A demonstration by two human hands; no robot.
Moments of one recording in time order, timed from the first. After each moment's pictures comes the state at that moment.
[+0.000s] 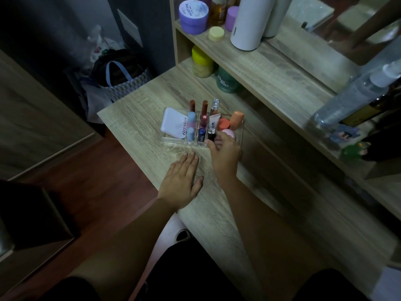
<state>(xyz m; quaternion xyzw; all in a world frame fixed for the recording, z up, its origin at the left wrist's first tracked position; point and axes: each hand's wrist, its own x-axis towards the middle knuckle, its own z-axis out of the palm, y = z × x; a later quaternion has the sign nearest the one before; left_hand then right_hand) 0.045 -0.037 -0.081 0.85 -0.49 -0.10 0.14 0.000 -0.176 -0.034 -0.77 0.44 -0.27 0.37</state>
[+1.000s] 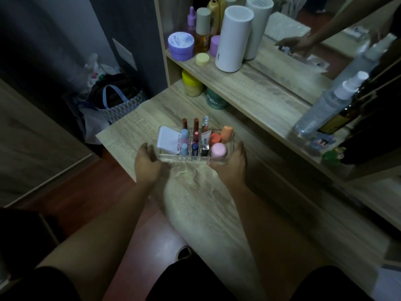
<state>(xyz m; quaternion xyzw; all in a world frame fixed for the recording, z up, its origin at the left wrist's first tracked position) 0.126 -0.055 -0.029 0.86 -0.09 -0.20 0.46 -0.025 -0.209 -0.041 -0.75 0.53 -0.14 0.36</state>
